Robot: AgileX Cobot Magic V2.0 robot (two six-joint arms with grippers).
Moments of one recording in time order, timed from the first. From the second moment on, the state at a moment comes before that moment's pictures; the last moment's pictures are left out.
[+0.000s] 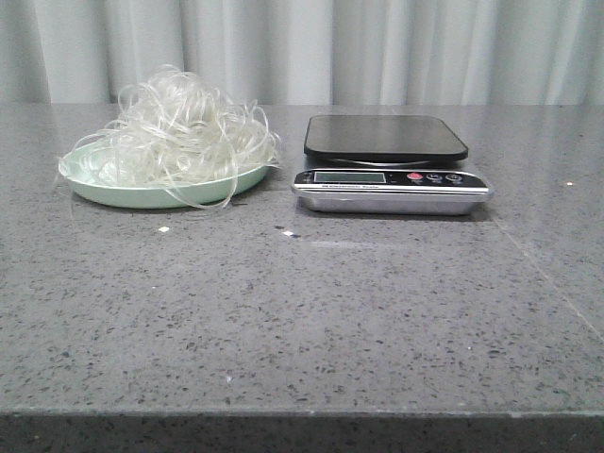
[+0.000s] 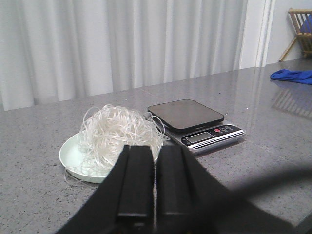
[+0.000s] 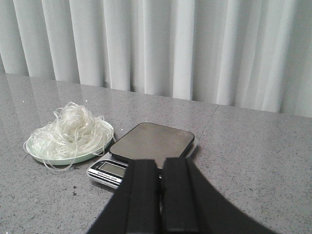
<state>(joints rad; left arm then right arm) -0.53 -0.01 -0.35 -0.13 0.42 0.13 0.36 0.10 -0.46 0.09 0.43 -0.02</state>
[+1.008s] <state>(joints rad) -0.18 -0.01 -0.07 -0.12 0.13 0.13 0.36 0.10 -0.46 0.09 0.44 -0.02</state>
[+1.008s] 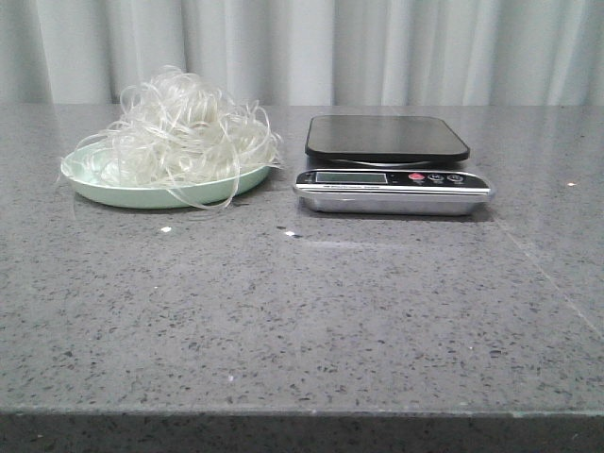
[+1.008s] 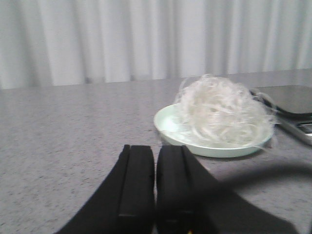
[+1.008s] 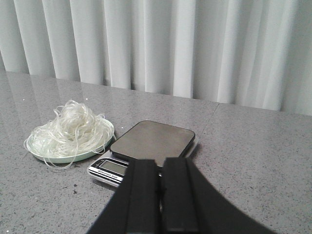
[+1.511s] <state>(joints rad) 0.03 -0.01 0.00 -0.10 0.02 0.13 0.36 0.10 -0.46 0.09 0.44 -0.02</state>
